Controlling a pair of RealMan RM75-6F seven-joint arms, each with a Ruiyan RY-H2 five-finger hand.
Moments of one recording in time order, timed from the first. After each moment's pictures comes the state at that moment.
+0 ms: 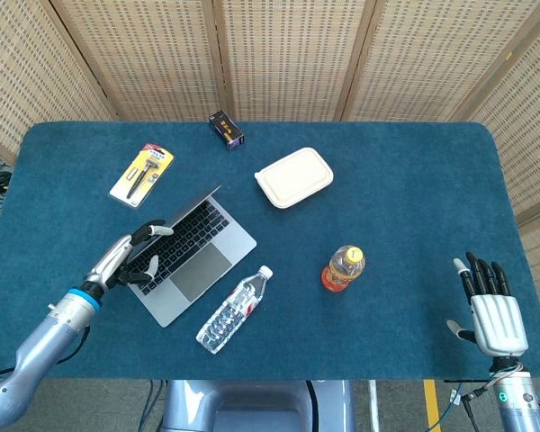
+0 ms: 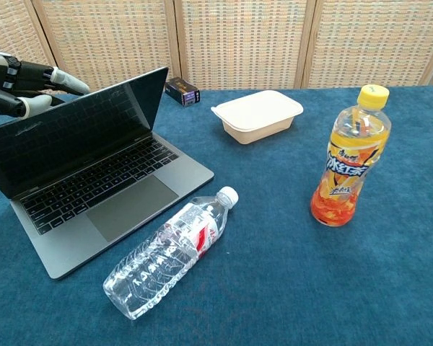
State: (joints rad) left arm -0.57 -1.04 -0.25 -2.00 0.96 0.80 -0.33; right arm 0.11 -1.26 0.07 -1.54 -1.47 1.45 -0.18
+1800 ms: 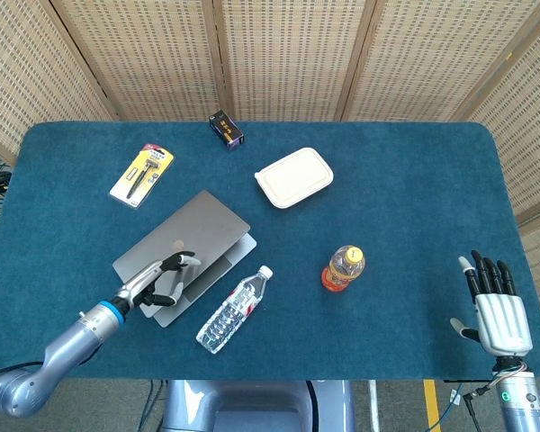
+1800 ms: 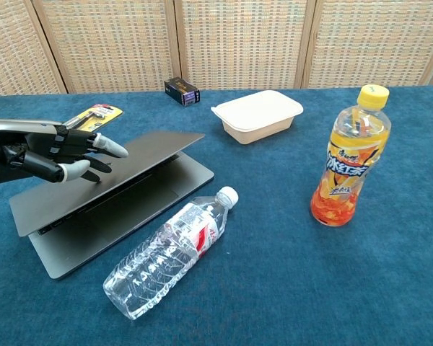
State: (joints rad) left arm -0.61 -1.18 -0.18 -1.84 1.11 0.63 -0.51; right arm 0.11 -1.26 0.08 -1.54 -1.46 1.46 -0.18
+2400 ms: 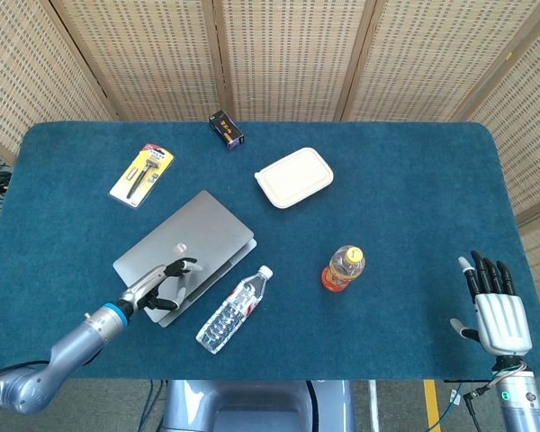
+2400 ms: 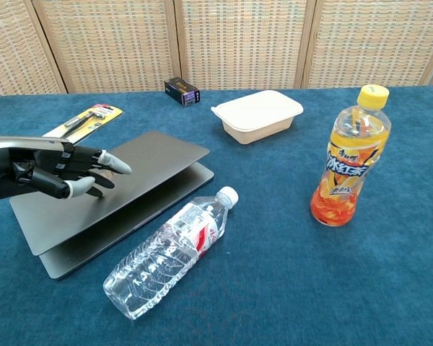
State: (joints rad) left arm -0.63 -1.22 -0.16 -1.81 1.09 0.60 -0.49; right arm 0.11 -1.26 0.08 -1.53 -1.45 1.45 -0.18
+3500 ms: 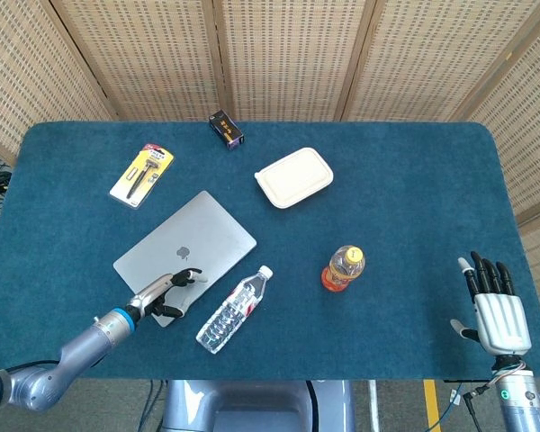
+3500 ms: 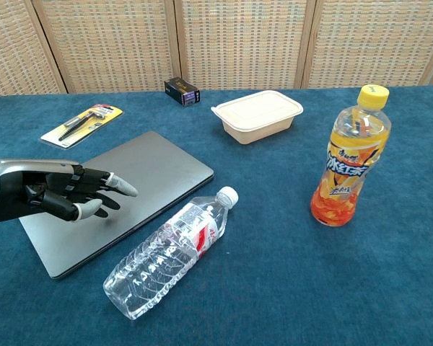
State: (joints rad) left arm -0.64 -1.27 -0.14 -1.76 1.08 0.55 -0.49; right arm 0.11 -1.26 0.08 -1.53 -1.44 1.43 -0.19
